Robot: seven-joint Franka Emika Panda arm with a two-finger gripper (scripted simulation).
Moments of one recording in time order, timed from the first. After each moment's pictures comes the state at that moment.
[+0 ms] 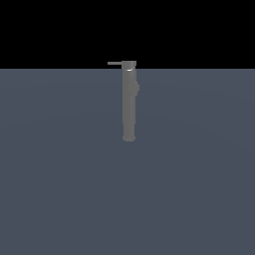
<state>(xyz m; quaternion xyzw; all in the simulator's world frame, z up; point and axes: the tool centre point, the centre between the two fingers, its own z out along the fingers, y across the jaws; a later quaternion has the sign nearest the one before) -0.235 -0.003 0.479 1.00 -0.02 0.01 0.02</state>
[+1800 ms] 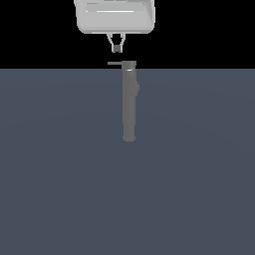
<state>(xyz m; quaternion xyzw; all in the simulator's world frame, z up) 0.027 0.030 0.339 1.00 0.01 0.00 0.00</state>
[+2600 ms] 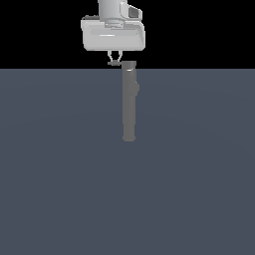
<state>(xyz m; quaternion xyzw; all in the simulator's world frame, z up) 0.104 0.042 0.303 1.00 0.02 0.00 0.00</state>
